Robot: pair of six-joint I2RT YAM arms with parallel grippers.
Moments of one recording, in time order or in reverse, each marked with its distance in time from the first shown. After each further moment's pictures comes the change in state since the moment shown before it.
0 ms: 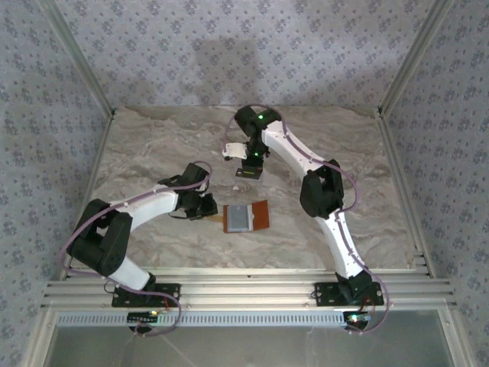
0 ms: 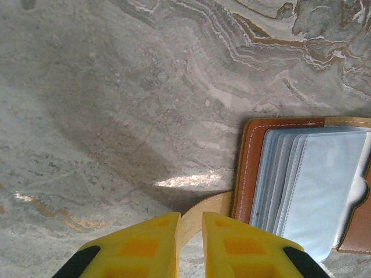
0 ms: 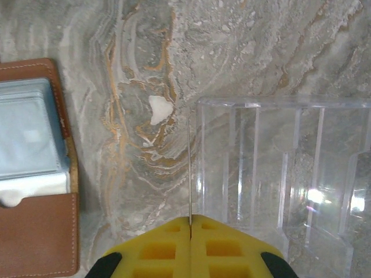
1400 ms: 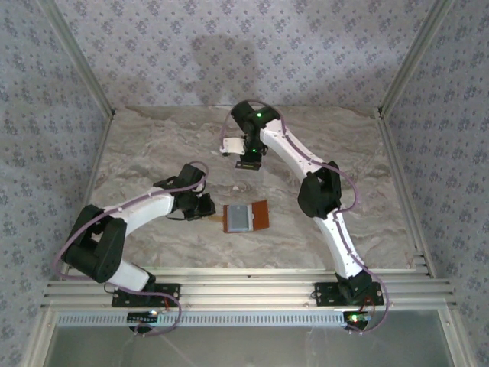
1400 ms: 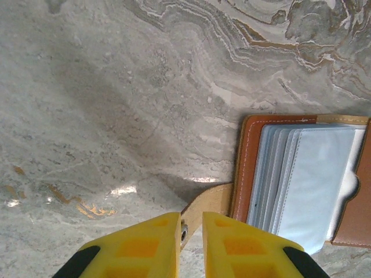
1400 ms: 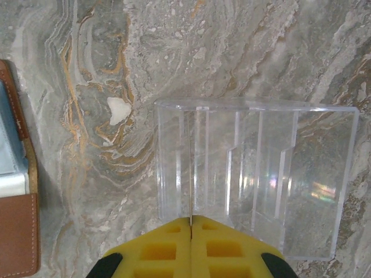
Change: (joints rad) left arm 0.018 -0.050 -0.025 0.003 0.000 0.000; right arm 0.016 0.016 0.085 0.014 0.096 -0.011
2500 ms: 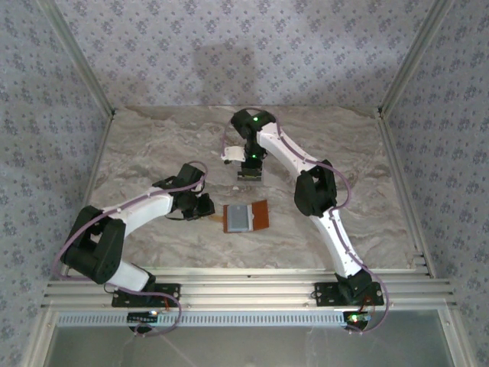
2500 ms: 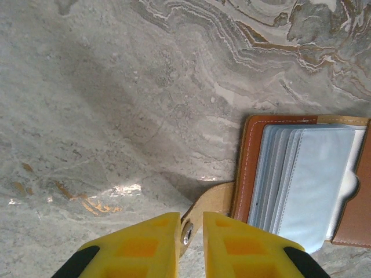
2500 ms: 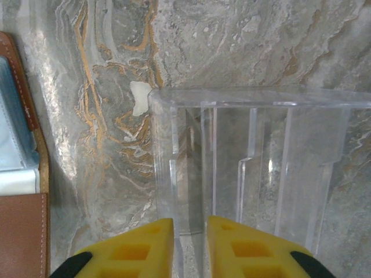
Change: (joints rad) left arm 0.002 -0.010 -0.001 -0.008 0.000 0.000; right arm -0.004 0.069 0.000 -0.057 -0.031 -0.007
